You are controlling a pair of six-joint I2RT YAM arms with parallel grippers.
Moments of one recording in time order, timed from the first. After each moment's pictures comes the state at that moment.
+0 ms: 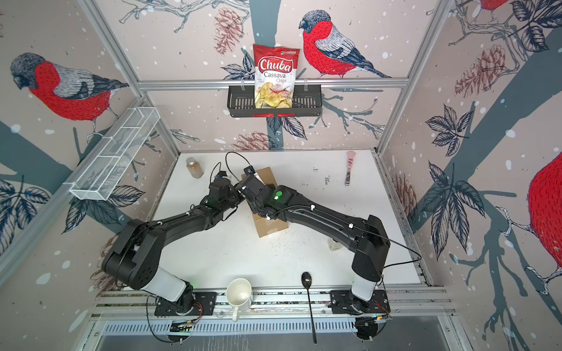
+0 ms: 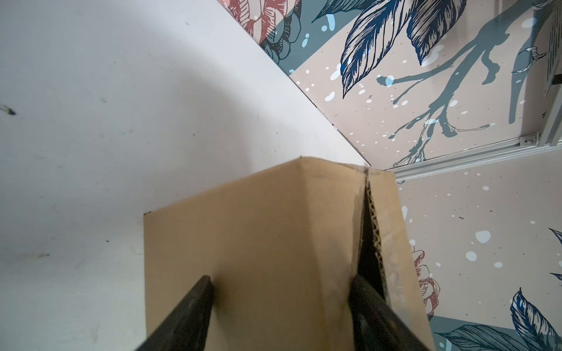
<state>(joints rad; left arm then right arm) -0.41 1.57 0.78 0.32 0.10 -0.94 1.10 1.74 1.64 -0.77 0.49 0.29</state>
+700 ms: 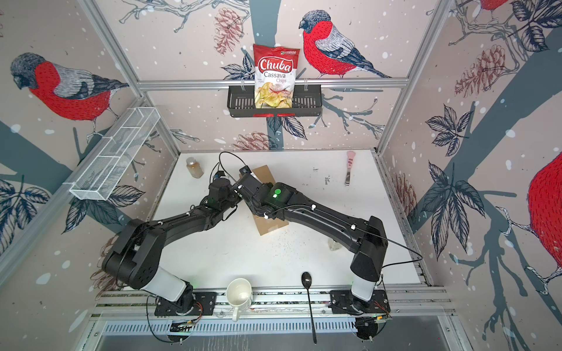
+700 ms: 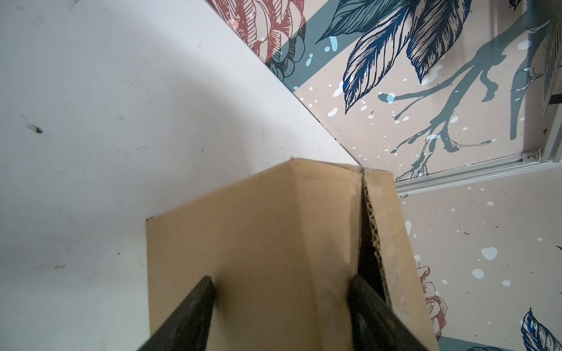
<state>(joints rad) -0.41 1.57 0.77 0.35 0.05 -0.95 1.13 1.77 1.75 -0.89 0.52 0.23</state>
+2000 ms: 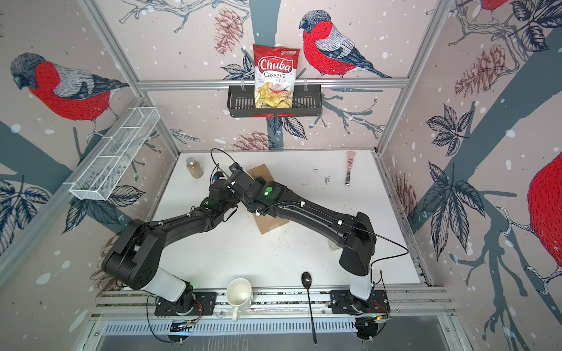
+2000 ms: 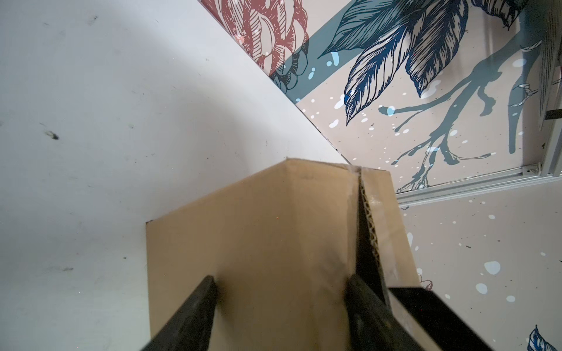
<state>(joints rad) -0.42 1.56 0.75 0.38 0.00 -0.97 1.12 1.85 1.80 -0.77 0.58 0.08</state>
